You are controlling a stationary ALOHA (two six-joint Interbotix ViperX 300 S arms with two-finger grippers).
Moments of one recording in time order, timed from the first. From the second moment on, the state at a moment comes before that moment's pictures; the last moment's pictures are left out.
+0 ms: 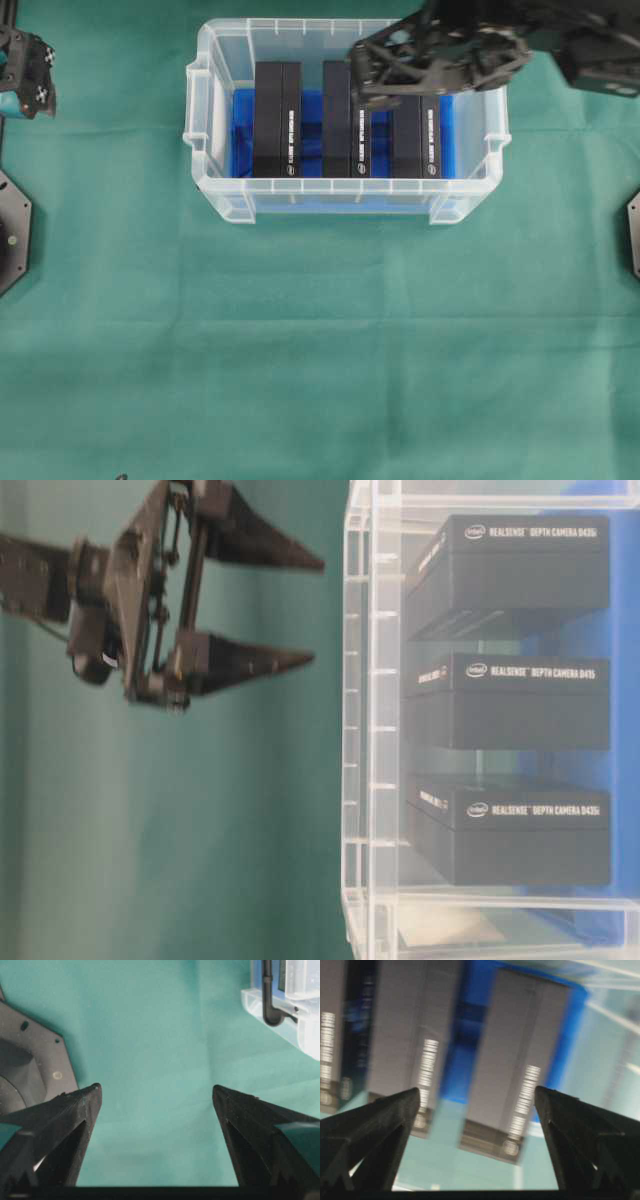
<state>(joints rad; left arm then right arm) 0.34 -0.63 0.41 0.07 1.54 -1.10 -0.23 0.03 0.03 -0.16 1.23 1.31</state>
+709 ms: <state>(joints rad) 0.34 -0.63 0.41 0.07 1.55 -1.10 -0.21 0.20 -0.18 -0.14 1.27 1.31</state>
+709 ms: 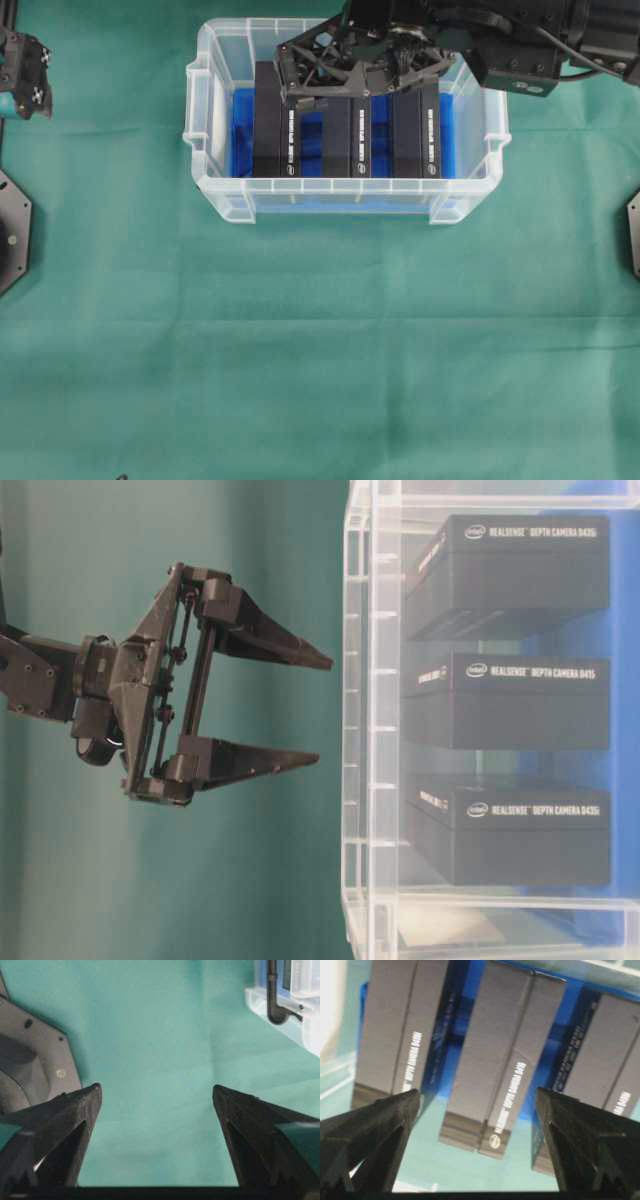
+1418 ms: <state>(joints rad) 0.34 -0.63 0.41 0.07 1.55 -1.10 -0.21 0.20 -0.18 -0.15 1.28 1.31</state>
